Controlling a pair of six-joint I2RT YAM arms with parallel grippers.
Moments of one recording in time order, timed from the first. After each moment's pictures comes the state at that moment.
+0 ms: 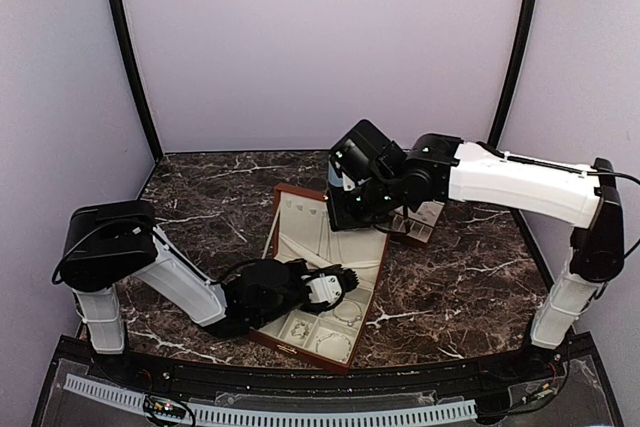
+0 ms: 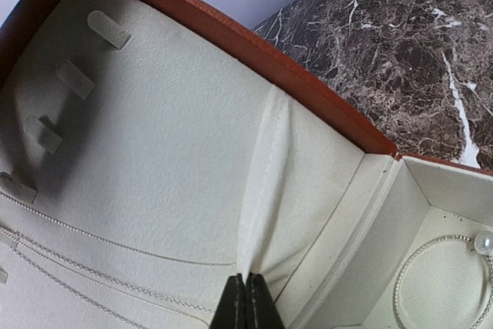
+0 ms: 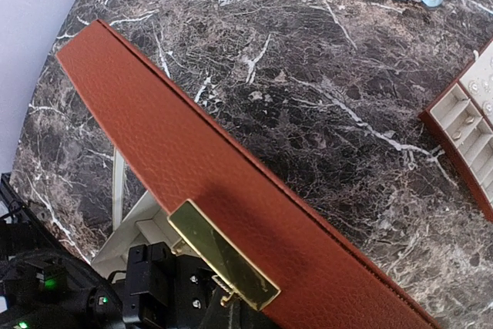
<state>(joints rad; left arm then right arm) -1.20 1.91 0.68 1.02 -0.35 0.72 1.04 1.71 1.57 -0.78 0.16 0.67</state>
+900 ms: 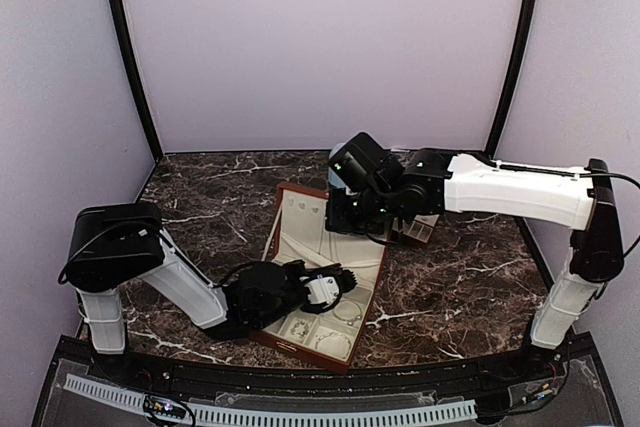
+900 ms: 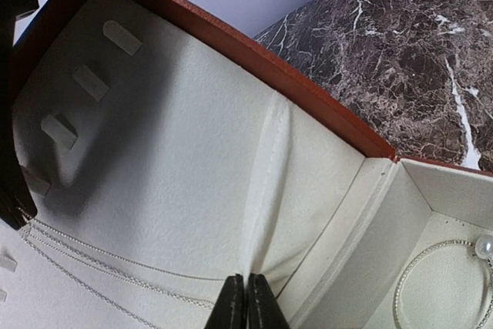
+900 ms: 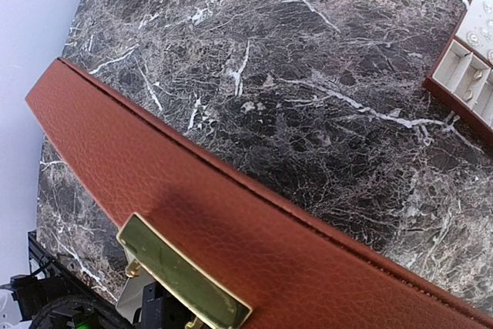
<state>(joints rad) -1.20 1.95 0.67 1.09 -0.35 0.72 1.05 1.71 1.48 -0.66 0.21 0.91</state>
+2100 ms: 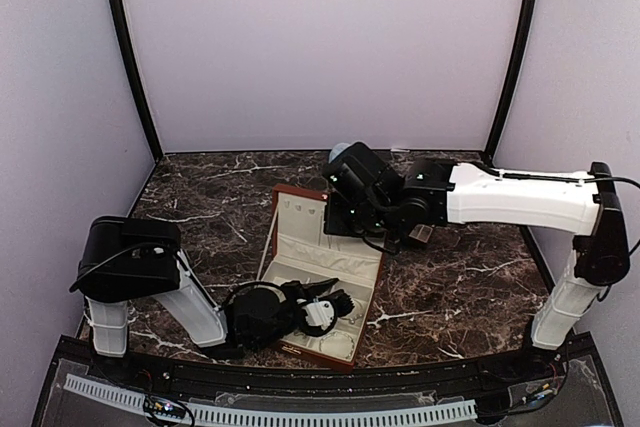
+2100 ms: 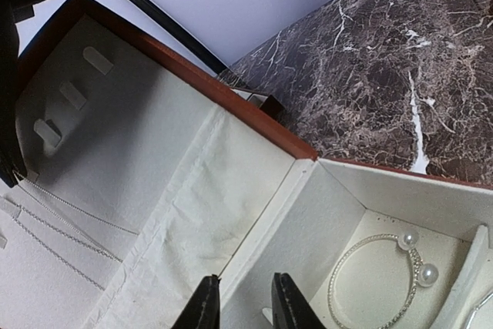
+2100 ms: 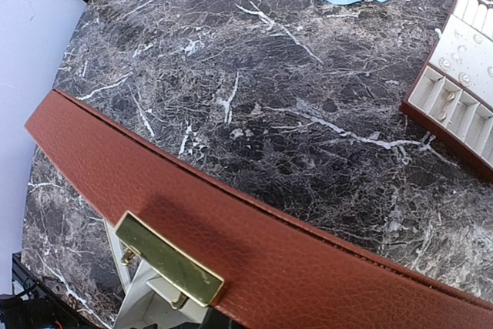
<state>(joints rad) -1.30 2.02 0.59 1.30 -0.44 0.72 1.11 1.69 1.45 -0.62 0.38 0.92</state>
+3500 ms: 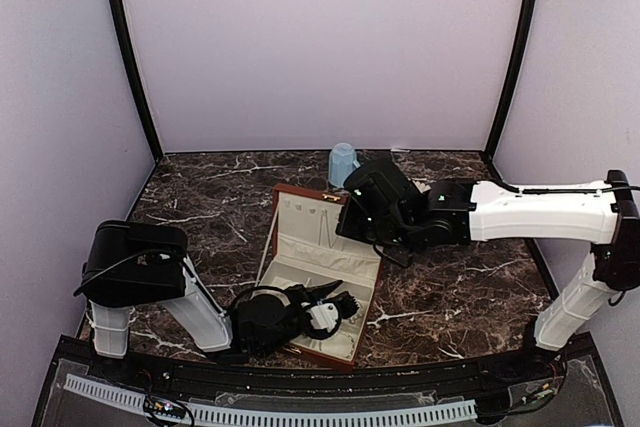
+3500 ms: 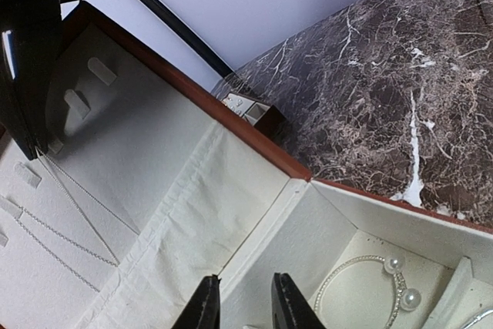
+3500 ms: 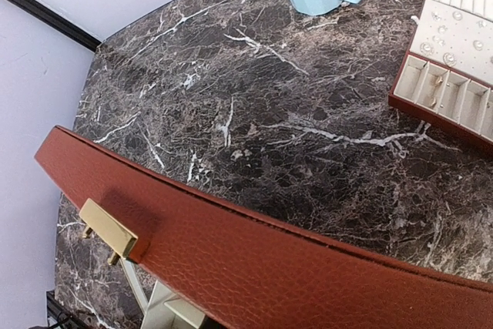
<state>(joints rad) -1.34 2.05 0.62 1.32 -0.50 0.68 1.12 1.57 1.24 -0.43 0.46 1.05</state>
